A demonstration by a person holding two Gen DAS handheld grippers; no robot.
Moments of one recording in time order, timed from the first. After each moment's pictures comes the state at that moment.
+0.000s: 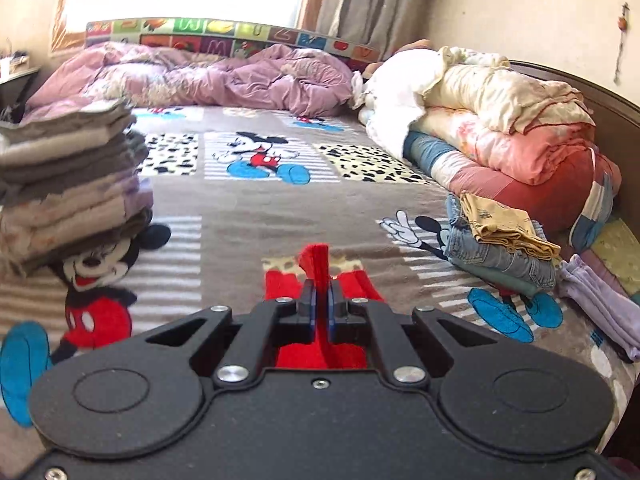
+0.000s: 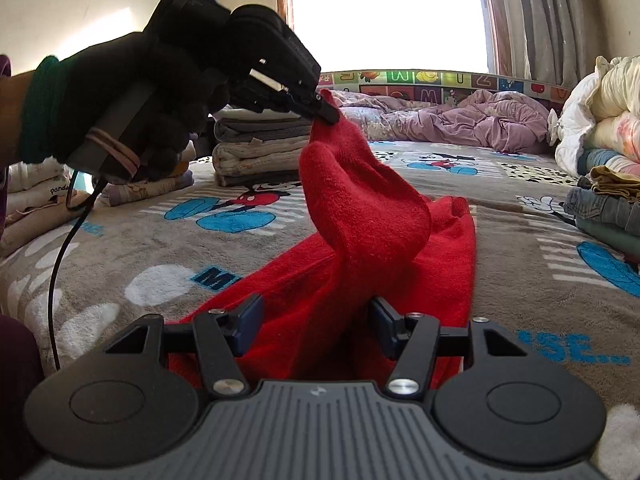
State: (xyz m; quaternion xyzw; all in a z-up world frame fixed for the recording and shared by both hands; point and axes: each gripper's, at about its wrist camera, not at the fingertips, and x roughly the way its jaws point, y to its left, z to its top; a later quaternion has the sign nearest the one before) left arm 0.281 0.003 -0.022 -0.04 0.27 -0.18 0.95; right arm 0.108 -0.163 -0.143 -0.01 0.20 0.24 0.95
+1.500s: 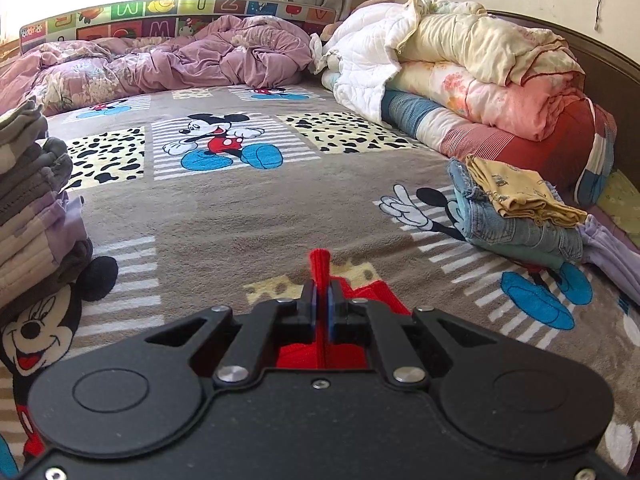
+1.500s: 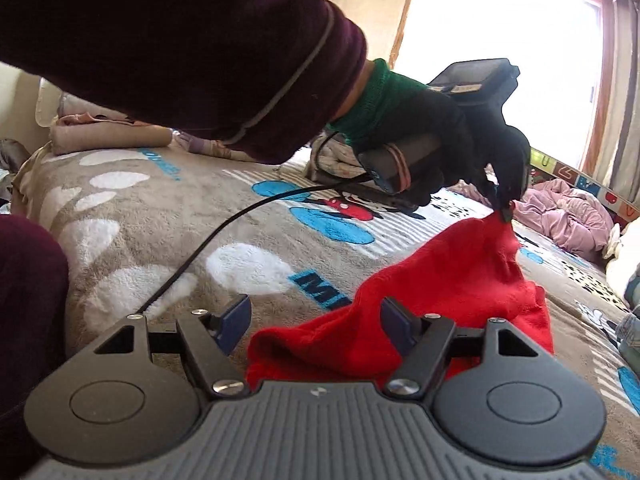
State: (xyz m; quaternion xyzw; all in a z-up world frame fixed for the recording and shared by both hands) left arm 0.388 -0.013 -0.062 0.01 0.30 -0.24 0.92; right arm 0.086 -0.085 -0.145 -0.17 0.14 0.31 0.92
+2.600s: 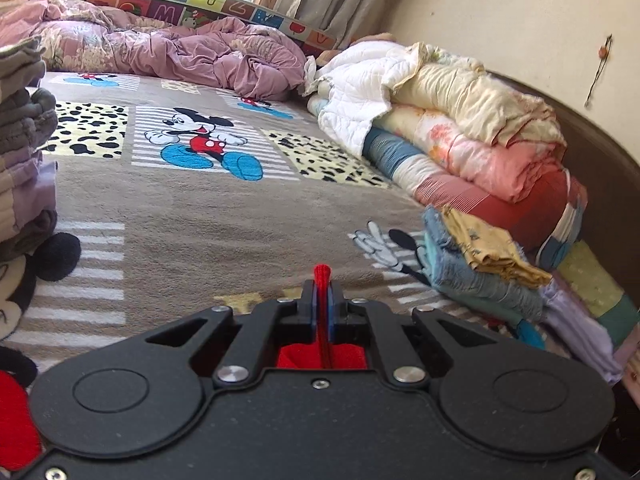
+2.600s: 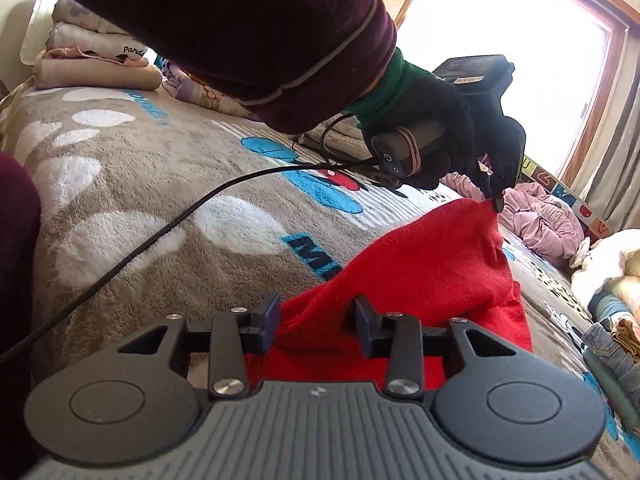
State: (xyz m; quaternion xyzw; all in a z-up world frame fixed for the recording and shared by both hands) left arm 0.410 0.018 -0.080 -0.13 0.28 -0.30 0.90; right arm 0.082 -0.058 -0.167 -0.25 0.16 0.26 0.92
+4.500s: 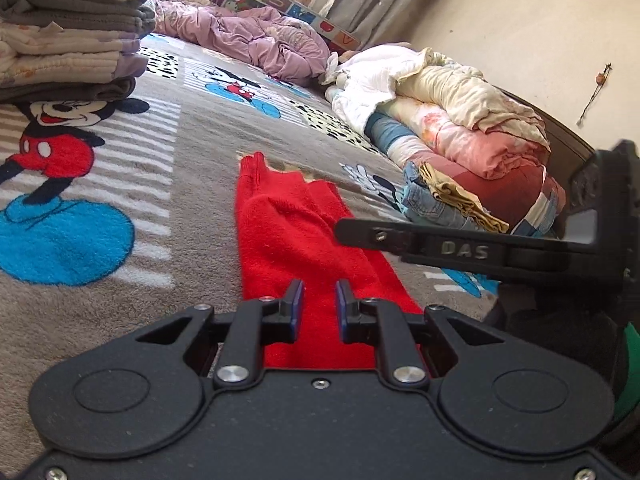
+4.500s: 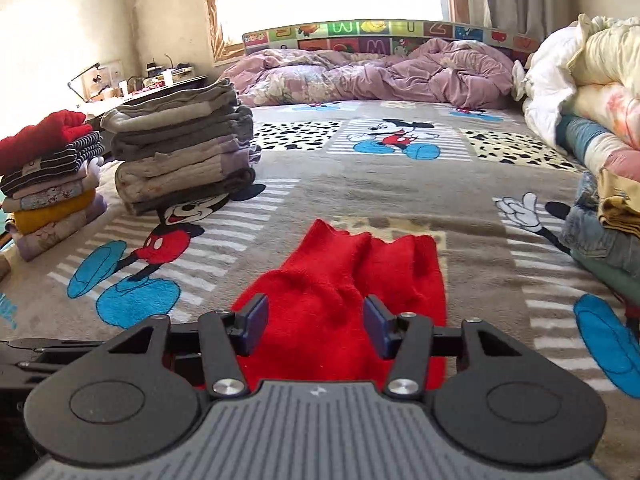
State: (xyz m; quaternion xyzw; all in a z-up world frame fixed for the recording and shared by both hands) left arm 0.235 0.044 -0.134 -0.18 0.31 -0.26 0.90; right arm 0.279 -0.154 -0.090 0.02 0.30 0.17 0.94
